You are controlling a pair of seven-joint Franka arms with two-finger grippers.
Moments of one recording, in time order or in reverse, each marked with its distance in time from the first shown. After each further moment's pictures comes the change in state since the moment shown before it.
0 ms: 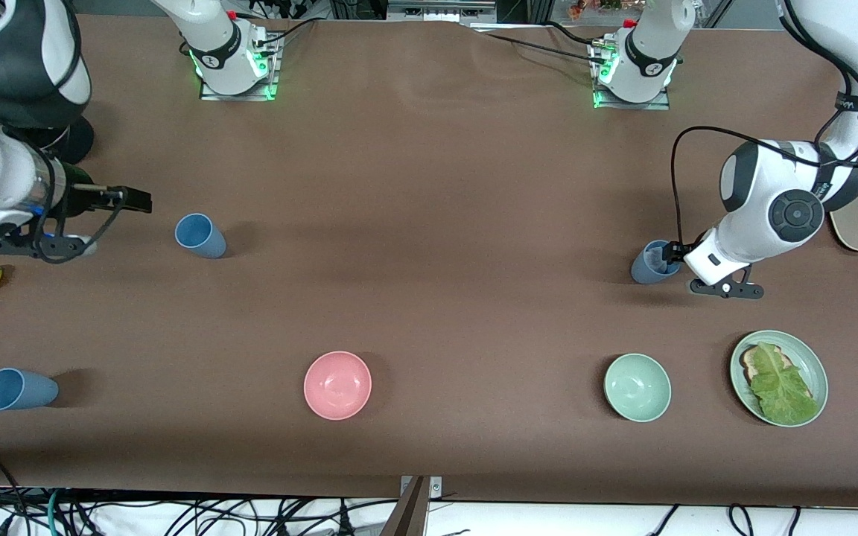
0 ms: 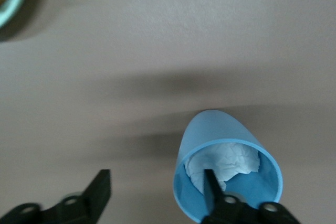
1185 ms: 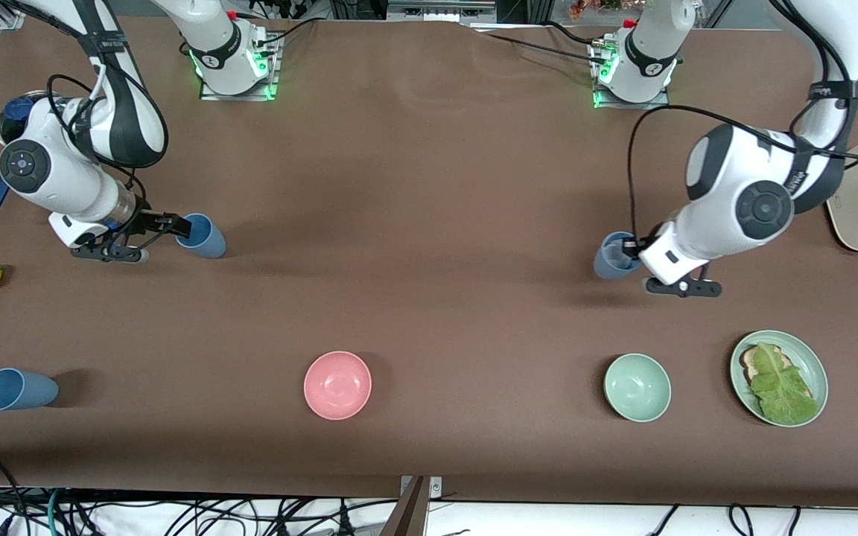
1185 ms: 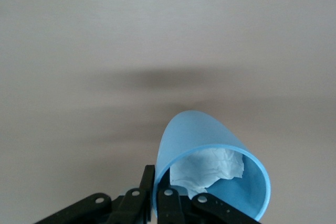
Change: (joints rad) left arm -0.024 -0.018 -0.219 0.196 -0.125 -0.228 -0.244; right arm -0.008 -0.028 -0.065 -0.581 -0.007 0.717 -0.017
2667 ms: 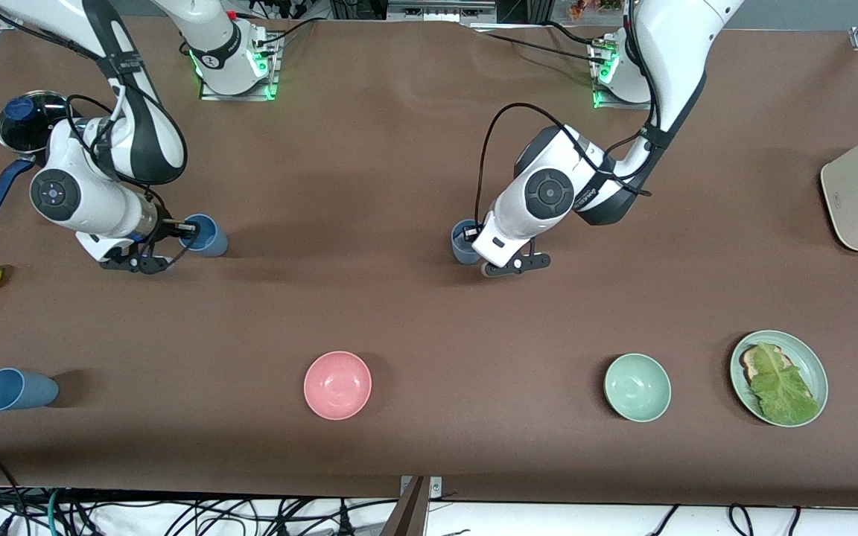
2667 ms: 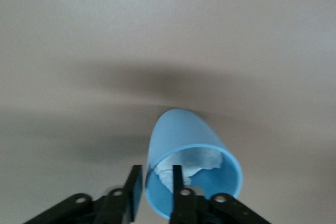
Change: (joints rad) left arm -0.295 0.252 -0.099 0.145 -0.063 0.187 -0.535; right arm 0.008 0.082 0.088 0.135 0.001 -0.178 0.073
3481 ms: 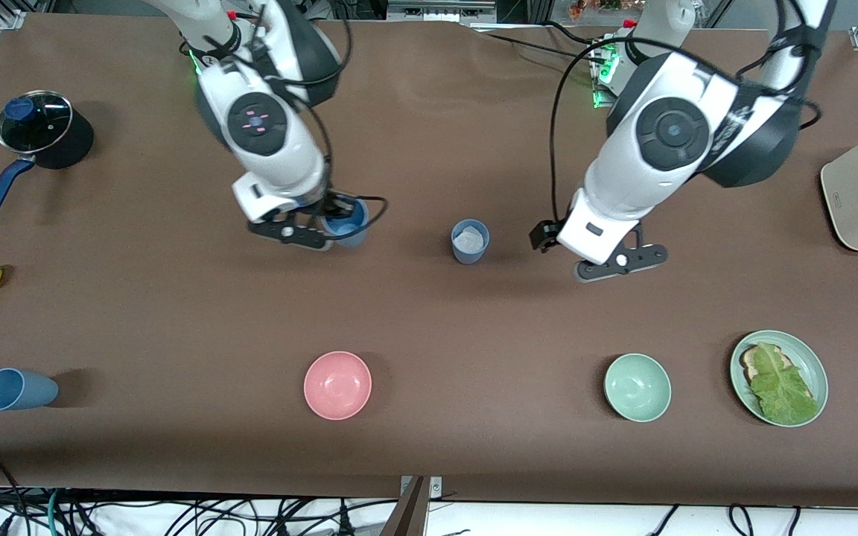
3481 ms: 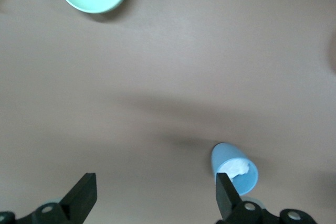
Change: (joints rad) left arm 0.143 -0.189 0.013 0.300 0.144 -0.484 0.089; right arm 0.388 0.136 0.199 0.505 0.030 -0.226 0.768
